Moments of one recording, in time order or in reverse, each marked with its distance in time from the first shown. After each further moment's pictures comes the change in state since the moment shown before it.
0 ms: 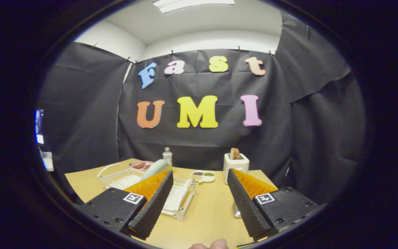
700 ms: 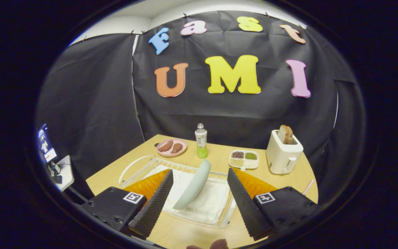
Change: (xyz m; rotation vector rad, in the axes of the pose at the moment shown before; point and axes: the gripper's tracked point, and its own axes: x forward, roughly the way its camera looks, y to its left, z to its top) arm 0.139 0.105 0.012 0.004 0.435 0.169
